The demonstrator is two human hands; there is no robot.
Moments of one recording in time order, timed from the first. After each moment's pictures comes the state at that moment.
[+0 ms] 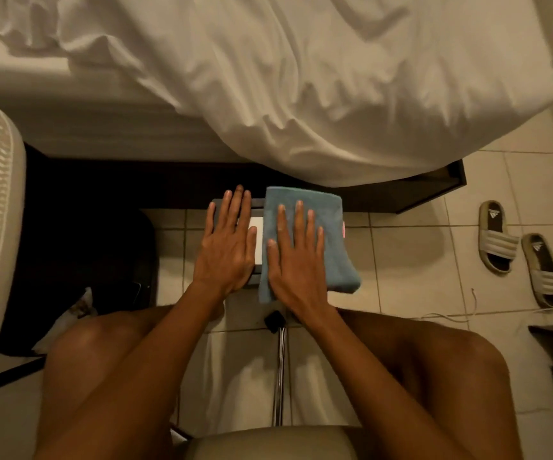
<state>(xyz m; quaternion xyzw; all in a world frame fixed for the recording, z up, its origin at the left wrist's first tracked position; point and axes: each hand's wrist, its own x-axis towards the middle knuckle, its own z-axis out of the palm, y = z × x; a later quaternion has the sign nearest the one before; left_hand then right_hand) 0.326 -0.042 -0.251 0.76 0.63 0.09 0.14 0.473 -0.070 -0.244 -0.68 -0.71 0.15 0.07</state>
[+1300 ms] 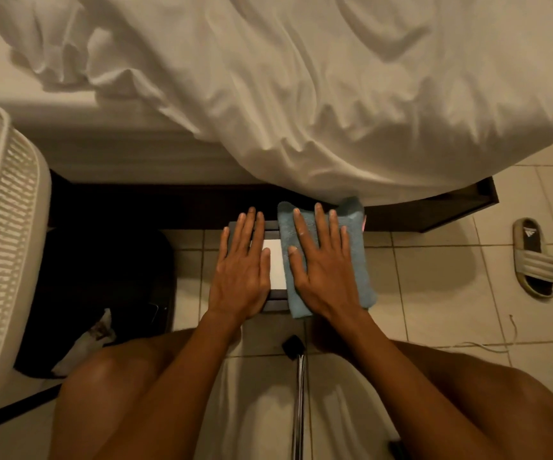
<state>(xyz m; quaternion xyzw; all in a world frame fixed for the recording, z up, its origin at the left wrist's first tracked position) 0.326 -0.042 -0.251 0.74 0.65 0.12 0.17 0.492 -0.034 -0.240 -0.65 -0.73 0.17 0.11</state>
